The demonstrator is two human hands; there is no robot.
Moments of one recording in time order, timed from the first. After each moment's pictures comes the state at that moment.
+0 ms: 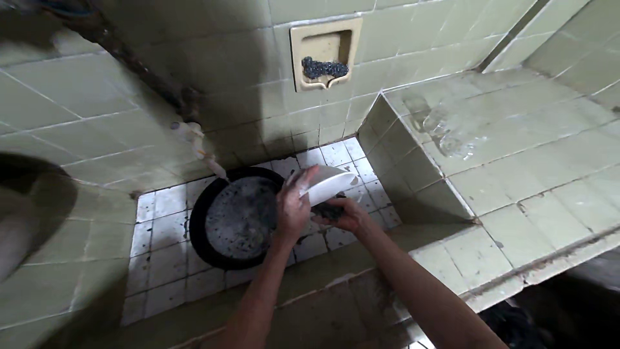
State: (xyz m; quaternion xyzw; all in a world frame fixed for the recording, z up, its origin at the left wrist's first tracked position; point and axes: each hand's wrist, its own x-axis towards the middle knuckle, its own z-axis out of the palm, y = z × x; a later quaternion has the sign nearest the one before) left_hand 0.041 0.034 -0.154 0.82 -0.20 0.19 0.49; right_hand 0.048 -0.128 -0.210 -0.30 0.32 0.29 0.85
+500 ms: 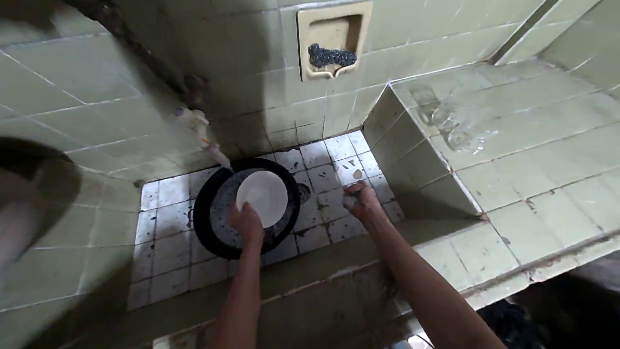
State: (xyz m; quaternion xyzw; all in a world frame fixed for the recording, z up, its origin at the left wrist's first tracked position) left_hand 0.036 0.121 -0.231 0.79 0.36 0.10 0.49; right_hand 0.056 -0.136 -0.219 -0.43 0.40 0.03 0.81
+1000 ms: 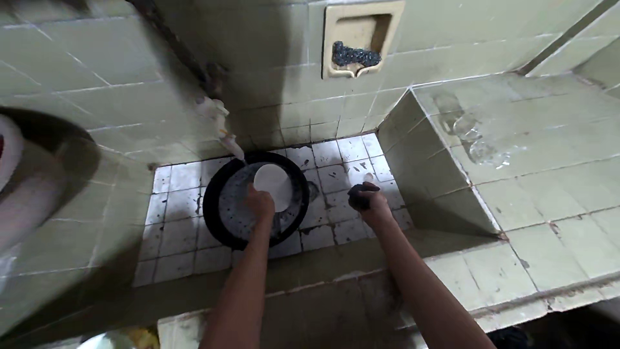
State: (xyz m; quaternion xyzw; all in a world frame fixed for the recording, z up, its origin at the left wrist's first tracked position) left_hand 0.072 0.118 -0.242 0.84 0.35 0.02 0.42; right_hand 0.060 -0.139 -0.233 -0.48 0.39 0.05 0.79
